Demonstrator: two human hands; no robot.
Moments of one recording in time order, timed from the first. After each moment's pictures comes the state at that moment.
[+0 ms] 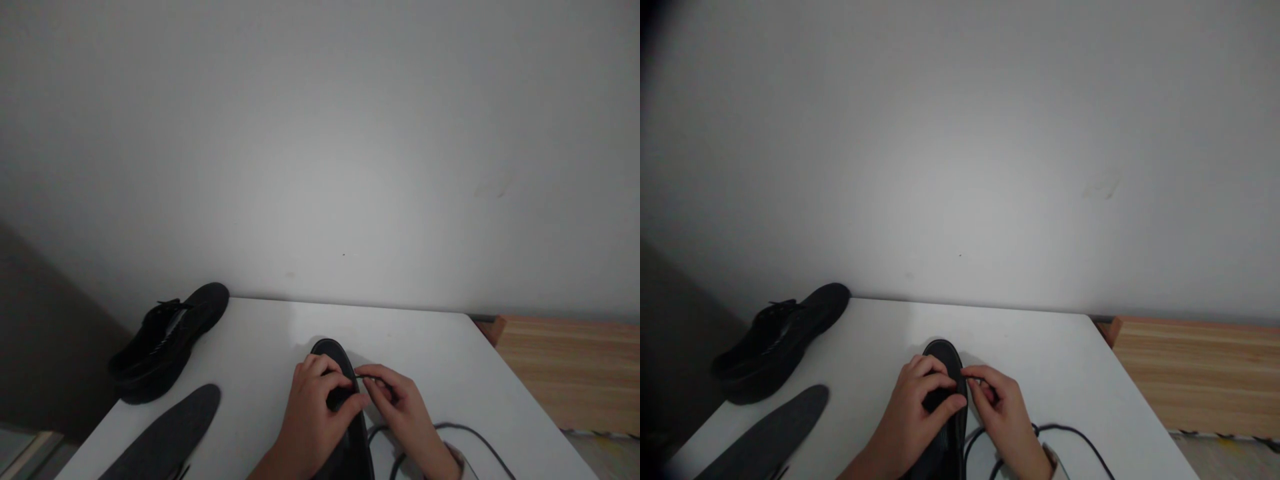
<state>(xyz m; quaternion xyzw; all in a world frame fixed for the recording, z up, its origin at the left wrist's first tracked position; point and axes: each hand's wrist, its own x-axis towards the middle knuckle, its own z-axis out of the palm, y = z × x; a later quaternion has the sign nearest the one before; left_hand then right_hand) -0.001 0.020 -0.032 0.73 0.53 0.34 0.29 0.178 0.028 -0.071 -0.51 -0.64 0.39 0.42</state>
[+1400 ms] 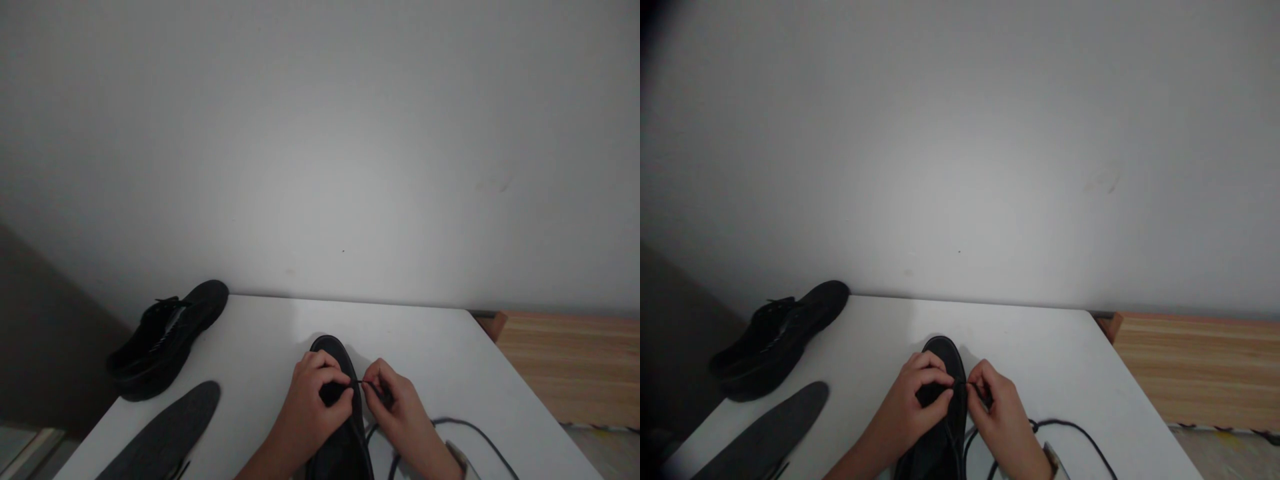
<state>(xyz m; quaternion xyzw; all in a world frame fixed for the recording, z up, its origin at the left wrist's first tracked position) -0.007 0.026 -0.039 0.72 0.49 0.37 0.31 0.177 0.020 -0.067 -0.50 -0.70 0.35 0.37</state>
